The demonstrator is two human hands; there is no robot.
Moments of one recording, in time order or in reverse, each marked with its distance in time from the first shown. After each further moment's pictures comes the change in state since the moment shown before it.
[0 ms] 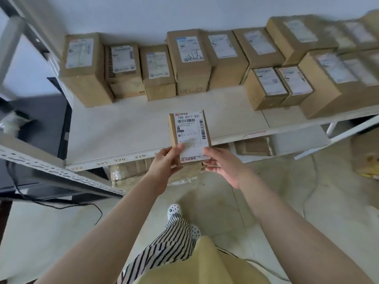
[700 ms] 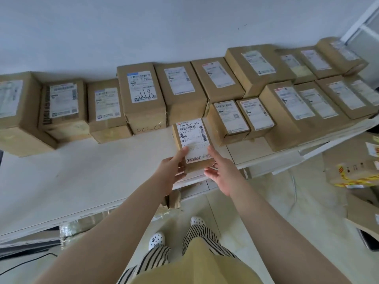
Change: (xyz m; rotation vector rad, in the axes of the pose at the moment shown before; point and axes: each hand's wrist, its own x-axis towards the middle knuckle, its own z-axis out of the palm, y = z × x) left_hand 0.124 0.062 0.152 0.120 -0.092 -0.155; right_hand 0.051 -0.071 -0.129 0.338 0.403 0.116
